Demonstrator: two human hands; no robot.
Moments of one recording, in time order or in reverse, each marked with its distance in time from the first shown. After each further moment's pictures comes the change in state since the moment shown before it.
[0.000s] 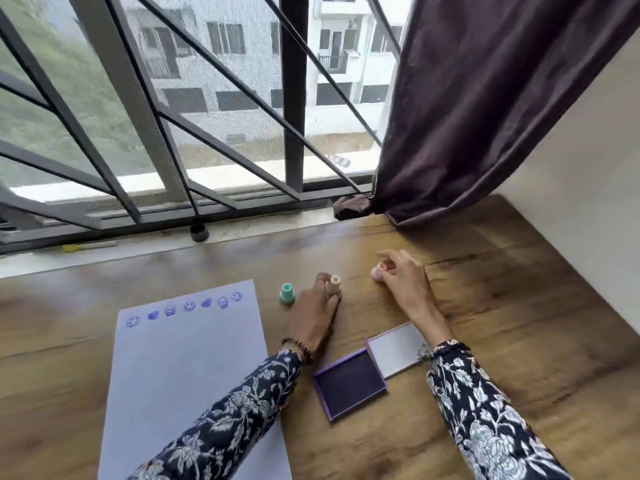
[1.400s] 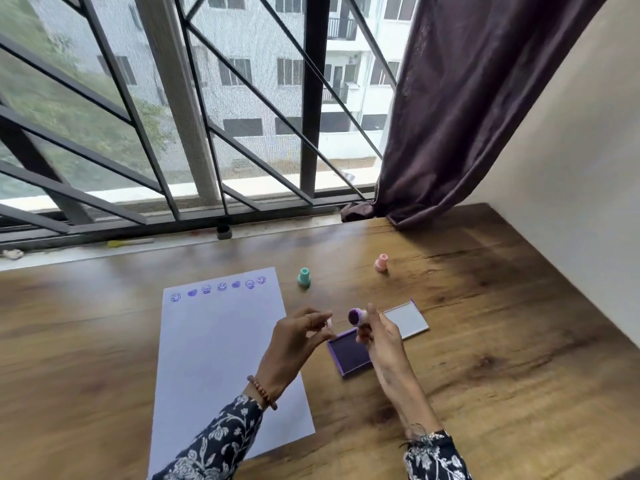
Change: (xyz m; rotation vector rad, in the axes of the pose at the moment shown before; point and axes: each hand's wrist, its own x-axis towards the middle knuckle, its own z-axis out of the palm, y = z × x) left_hand -0.121 -0.004 -0.072 -0.192 0.016 0.287; right_hand -0.155 -0.054 0.032 1.042 -0.041 0.402
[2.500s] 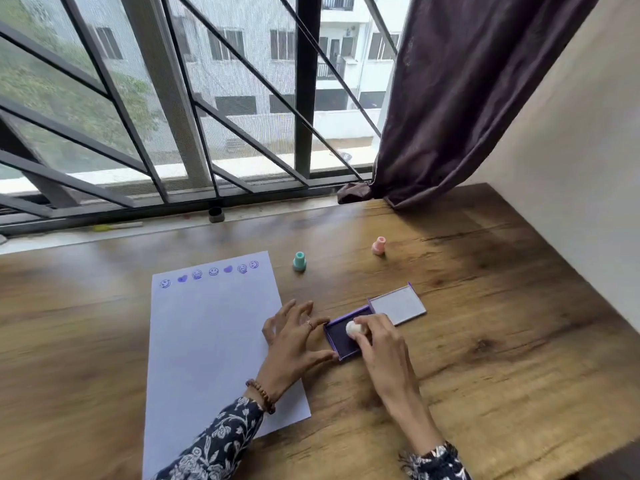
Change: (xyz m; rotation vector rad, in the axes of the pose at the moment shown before) left_hand -0.023 -0.038 0.023 0.287 -0.187 -0.162; right_hand -0.028 0.013 -0.020 -1.017 0.018 -0.410
